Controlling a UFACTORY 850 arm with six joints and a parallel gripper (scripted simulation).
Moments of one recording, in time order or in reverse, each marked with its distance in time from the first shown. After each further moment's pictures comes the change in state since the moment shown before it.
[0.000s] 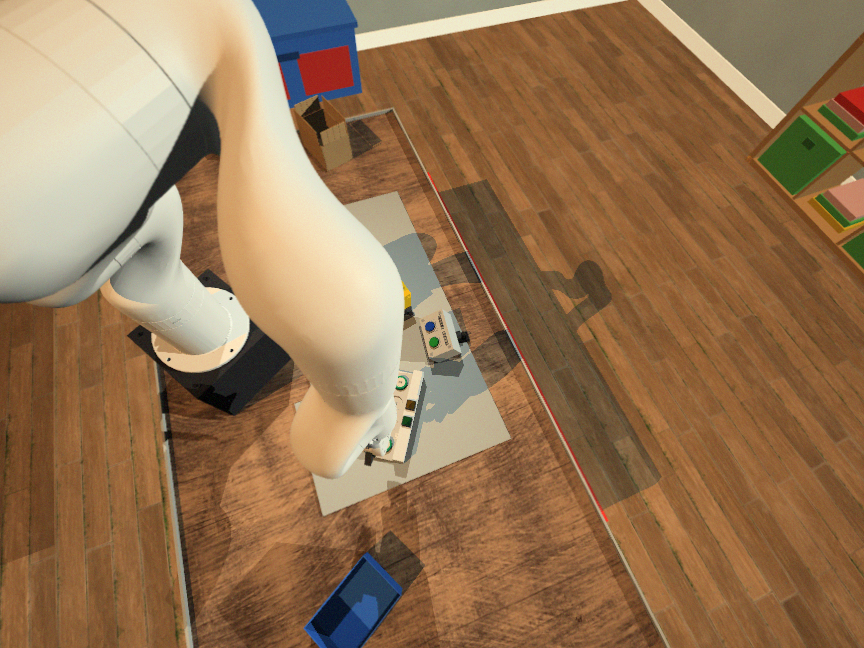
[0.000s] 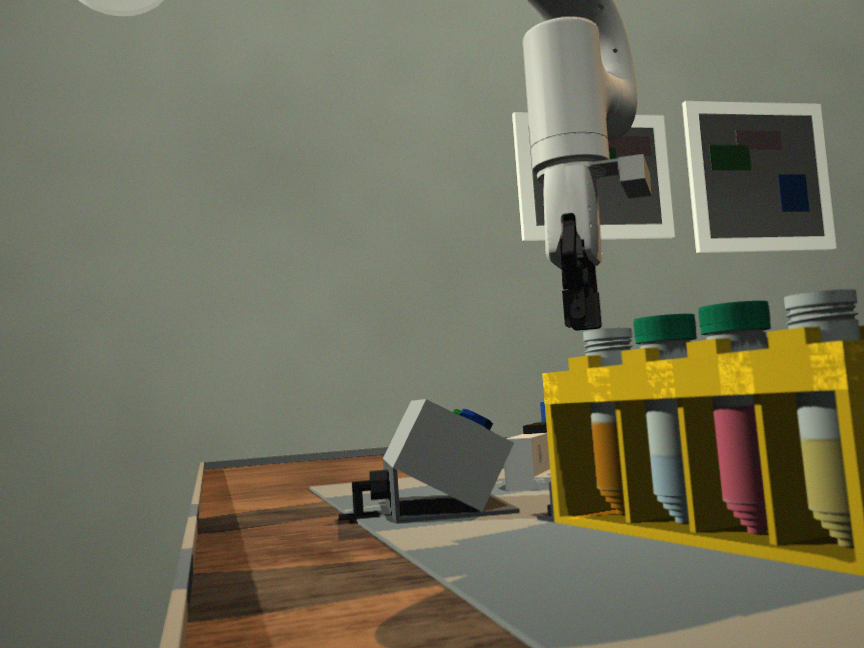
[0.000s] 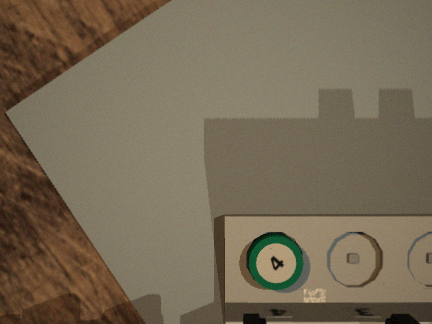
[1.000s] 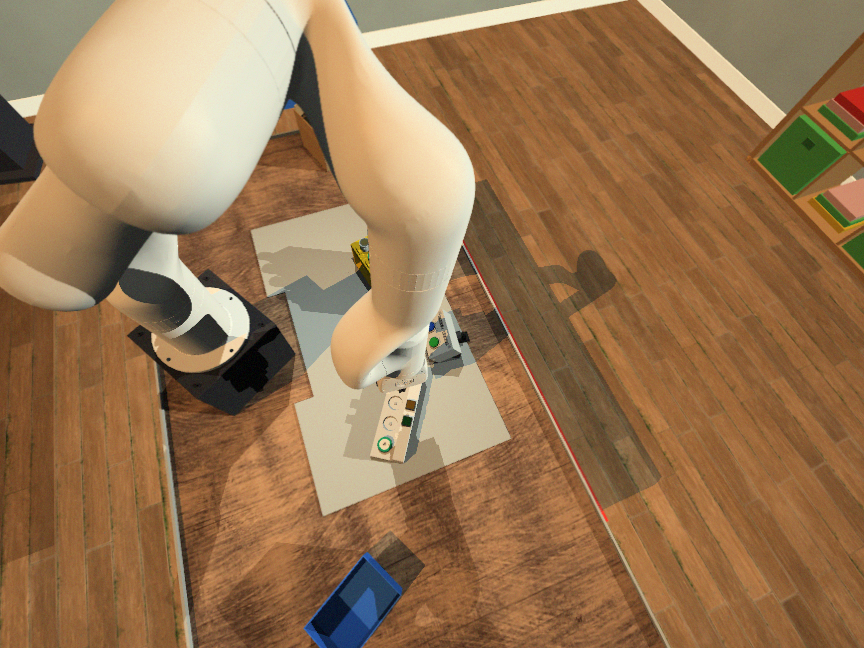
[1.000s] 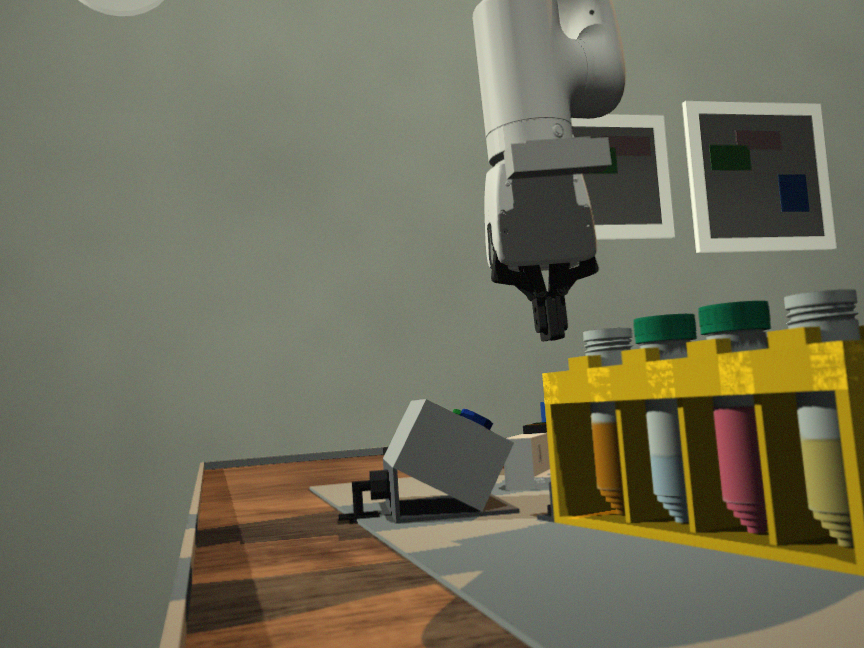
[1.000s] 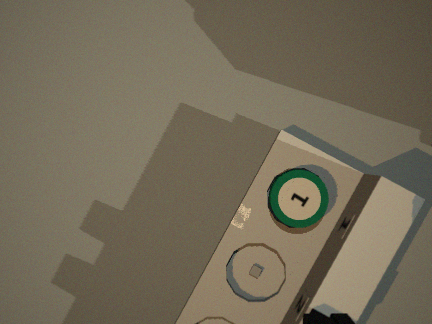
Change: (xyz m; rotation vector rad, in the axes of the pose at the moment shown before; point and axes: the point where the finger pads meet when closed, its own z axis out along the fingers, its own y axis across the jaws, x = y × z) arm -0.015 0.115 0.017 0.034 0.023 1.072
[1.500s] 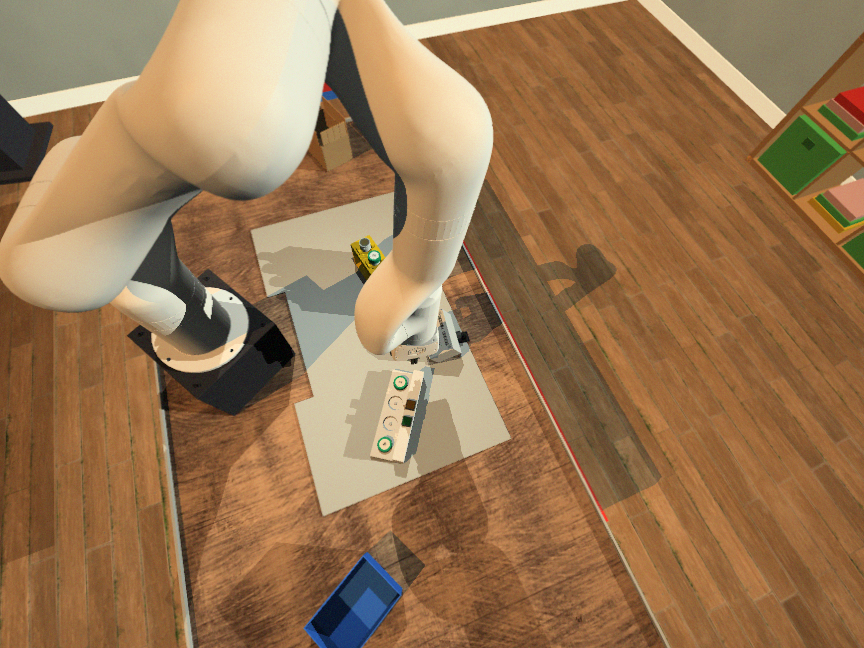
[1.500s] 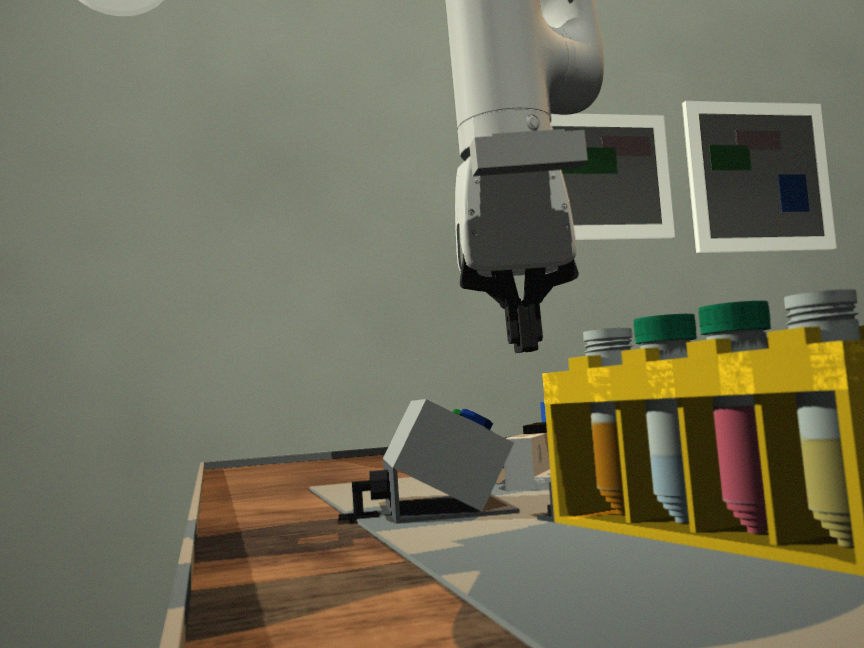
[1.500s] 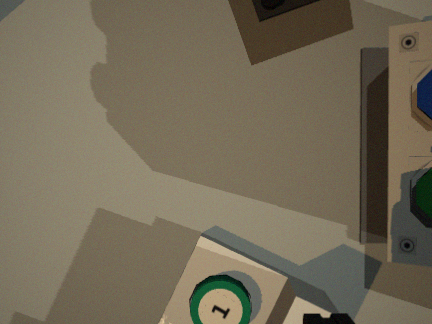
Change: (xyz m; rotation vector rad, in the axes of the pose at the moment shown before) arm 0.061 0.046 0.012 -0.014 -0.007 0.052
